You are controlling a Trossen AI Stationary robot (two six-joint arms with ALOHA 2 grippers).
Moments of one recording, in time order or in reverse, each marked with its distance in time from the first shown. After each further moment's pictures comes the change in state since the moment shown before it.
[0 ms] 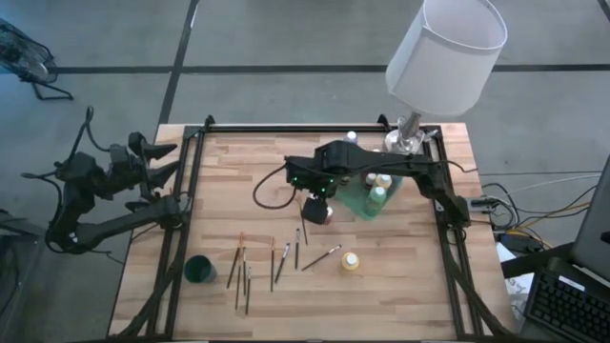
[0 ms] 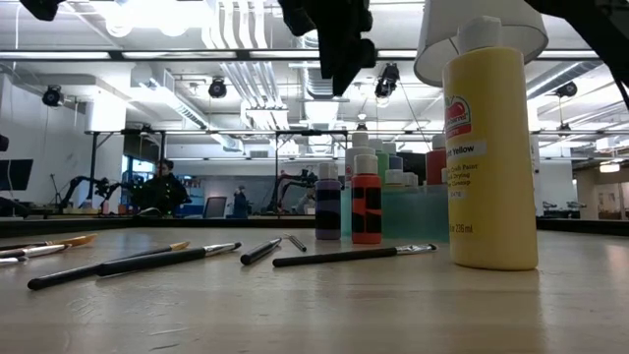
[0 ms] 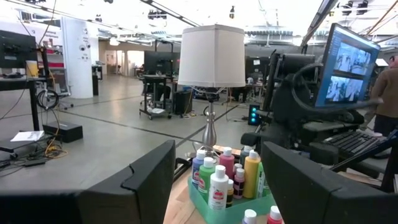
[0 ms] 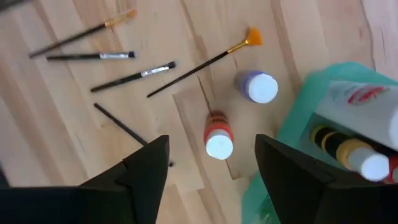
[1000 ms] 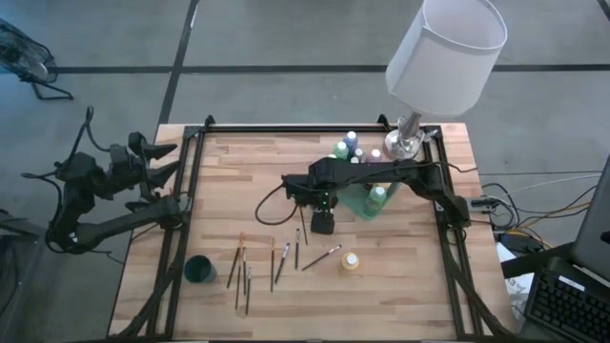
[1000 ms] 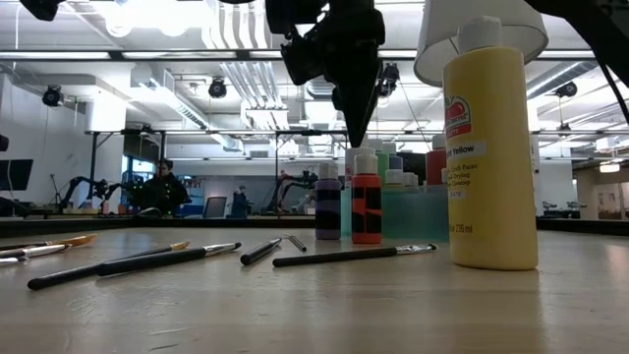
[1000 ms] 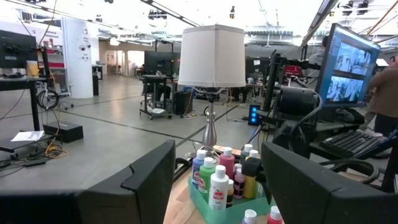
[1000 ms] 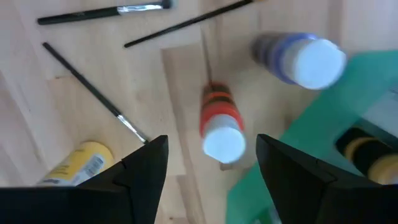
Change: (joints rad) left arm 0.000 0.000 0.000 0.000 -0.001 0.000; right arm 0.010 0.008 -0.255 0.089 -0.020 -0.160
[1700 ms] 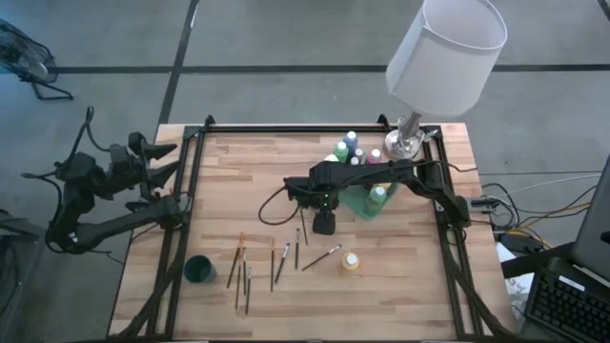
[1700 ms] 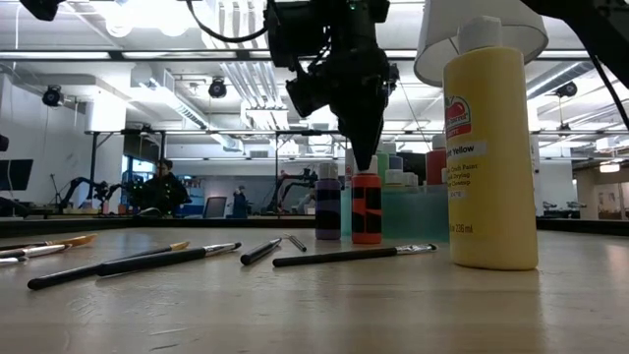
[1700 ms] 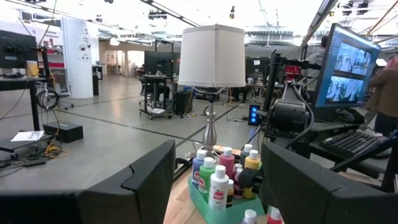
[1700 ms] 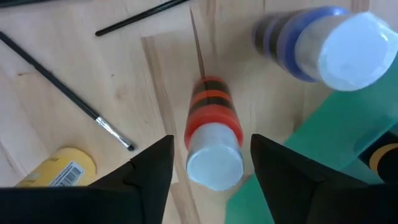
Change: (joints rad) left arm 0.000 0.000 0.000 0.000 0.000 0.000; right arm -0.021 0.000 -0.144 0.095 -0.010 -0.003
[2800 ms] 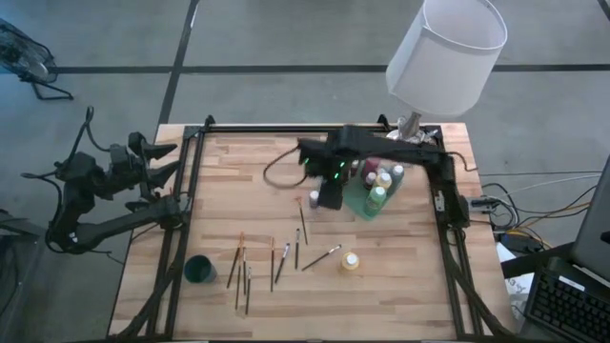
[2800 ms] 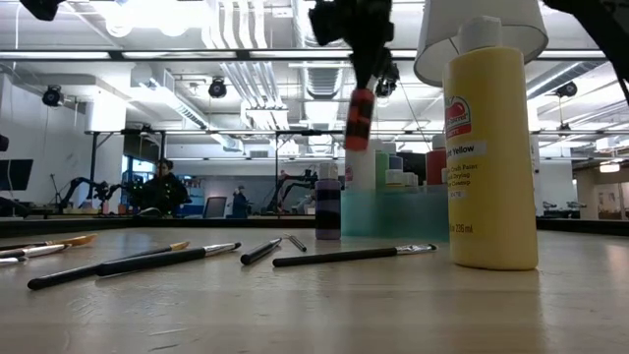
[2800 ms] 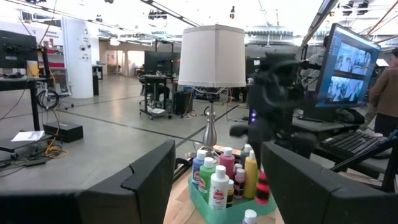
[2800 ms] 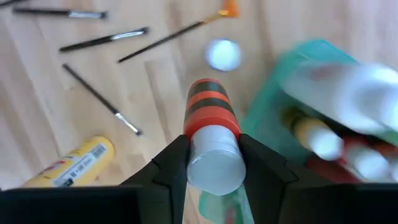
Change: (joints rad) left arm 0.000 0.000 0.000 0.000 0.000 0.000; right arm -0.095 -0.117 0.253 -0.212 0.004 -0.012
